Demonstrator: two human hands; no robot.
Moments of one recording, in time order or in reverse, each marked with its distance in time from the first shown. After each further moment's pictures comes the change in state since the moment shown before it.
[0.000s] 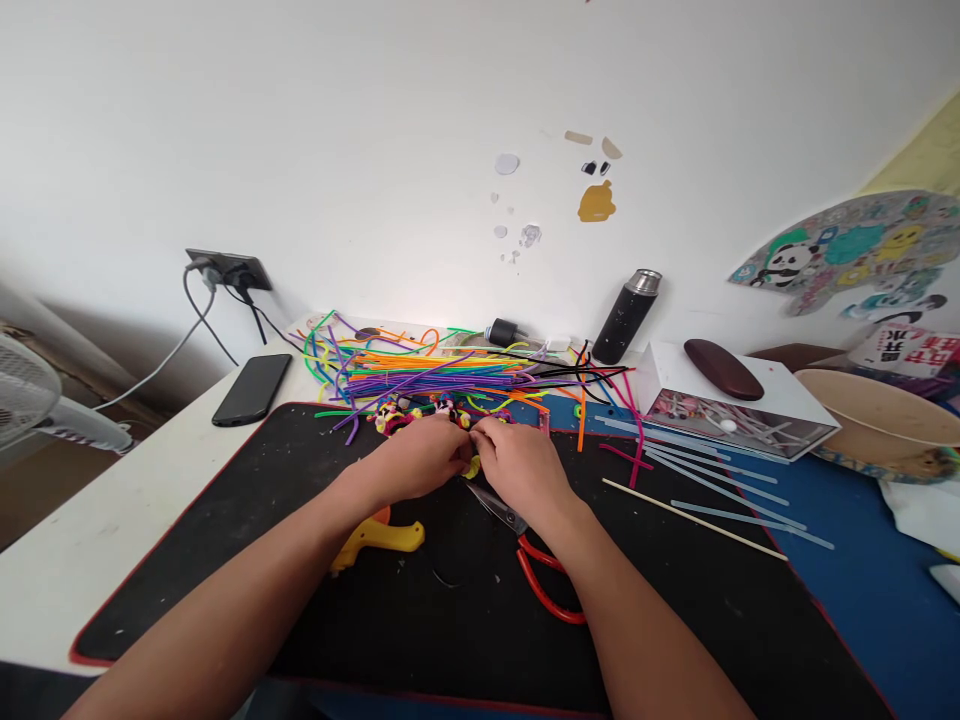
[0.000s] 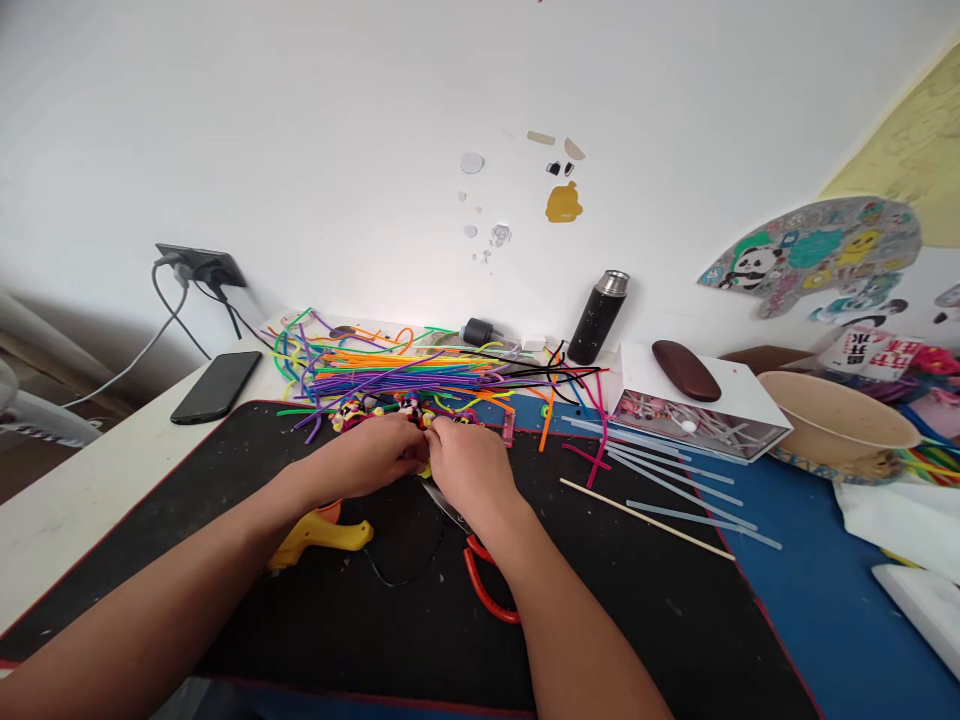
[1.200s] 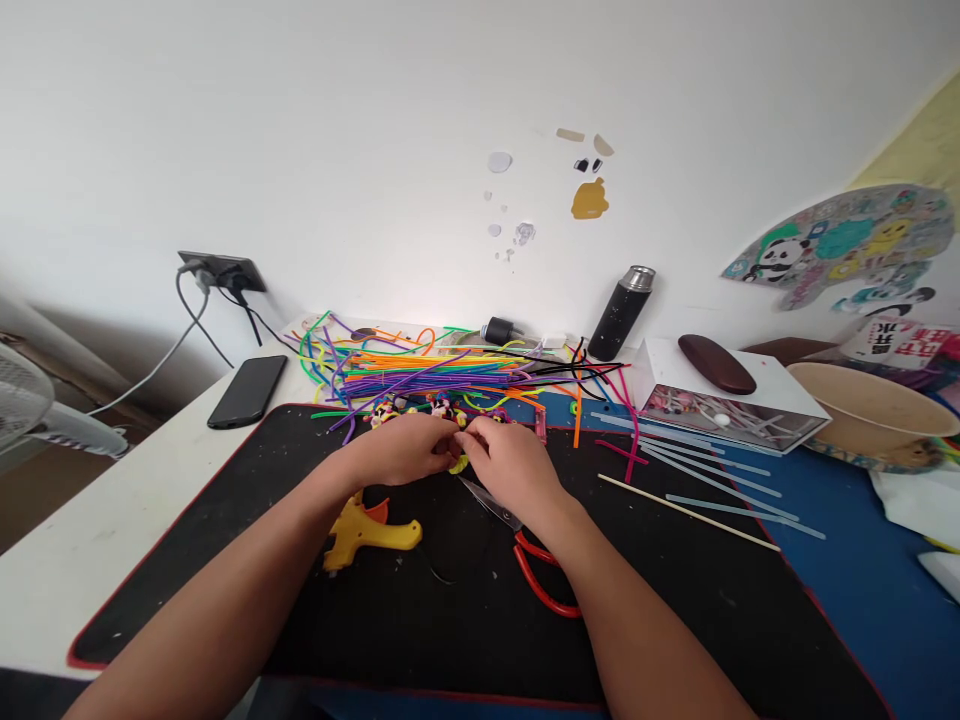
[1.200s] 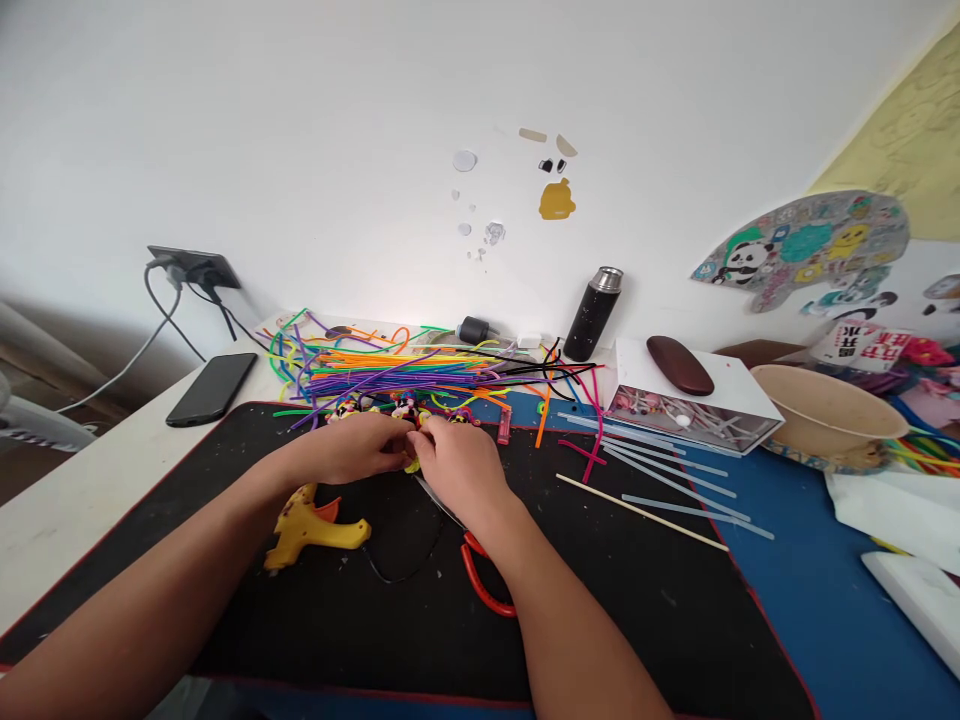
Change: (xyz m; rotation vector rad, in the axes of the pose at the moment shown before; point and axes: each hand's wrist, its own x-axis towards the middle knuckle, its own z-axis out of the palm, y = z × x) left_hand -0.004 -0.013 -0.013 -0.126 -0.117 -0.049; right_hand -0.002 -0.002 0.003 0.307 0.028 0.037
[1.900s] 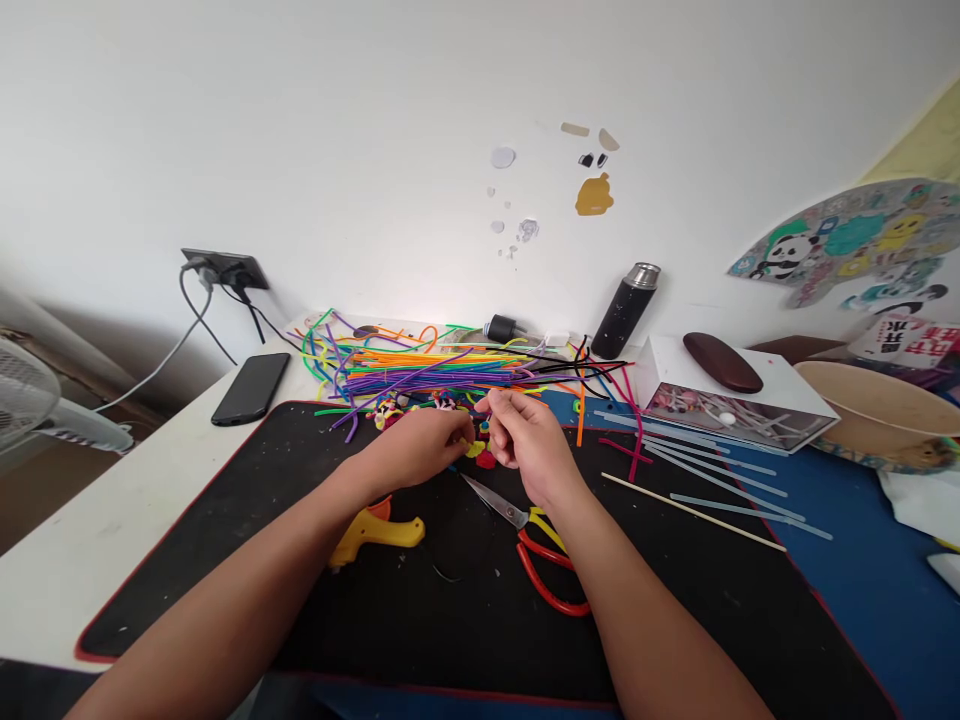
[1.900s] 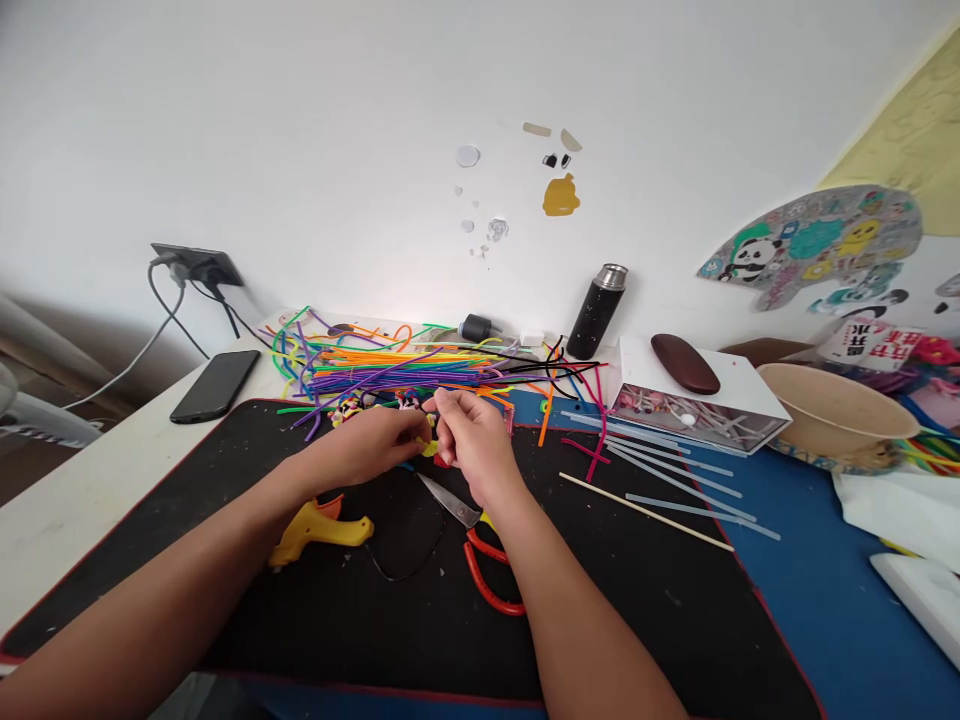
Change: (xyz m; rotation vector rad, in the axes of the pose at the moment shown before) left_hand 0.004 0.011 0.012 -0.045 0.199 -0.045; right_hand 0.006 0.001 -0.006 1.247 0.056 0.209
